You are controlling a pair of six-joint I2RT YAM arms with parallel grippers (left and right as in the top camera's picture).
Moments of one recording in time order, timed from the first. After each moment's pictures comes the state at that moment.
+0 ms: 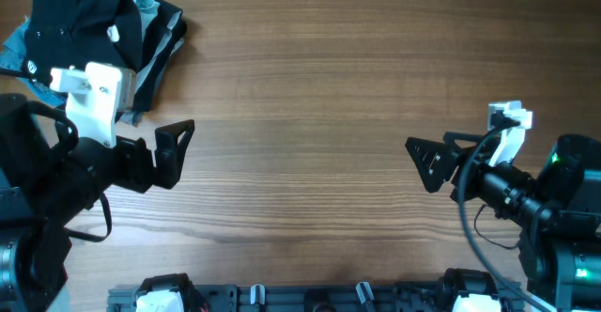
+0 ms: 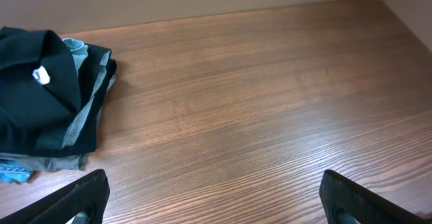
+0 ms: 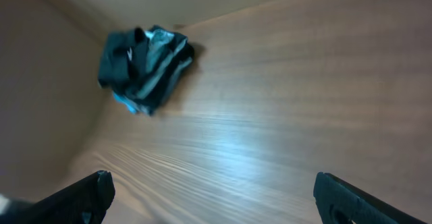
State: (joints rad) left arm 0.10 1.05 1.71 -1.36 0.42 0.17; right arm -0.11 0.73 1.01 -0.88 -0.71 0.29
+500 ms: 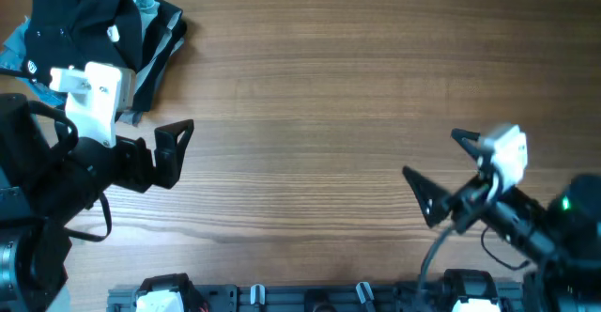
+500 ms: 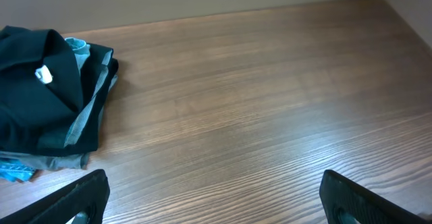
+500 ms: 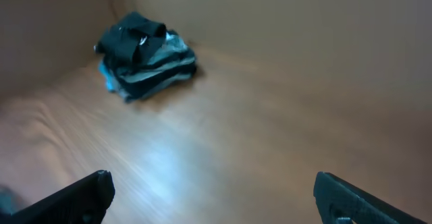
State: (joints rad) left arm 0.10 1.05 1.71 -1.36 0.42 0.17; right arm -0.07 0.56 1.00 -0.82 -0.71 -0.22
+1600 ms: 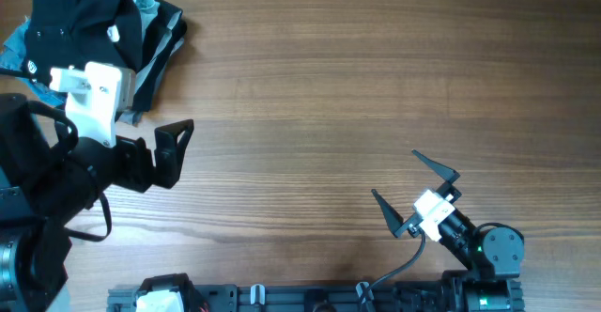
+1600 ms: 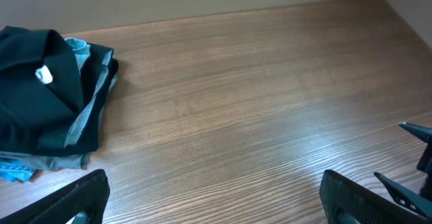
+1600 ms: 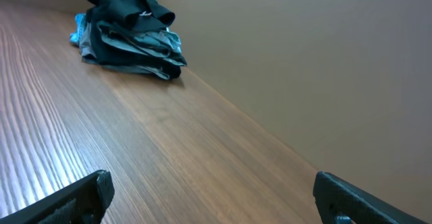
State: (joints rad) left arm 0.10 1.05 1.71 -1.36 0.42 0.17; right arm 0.01 0.02 0.01 0.03 -0.72 -0.43
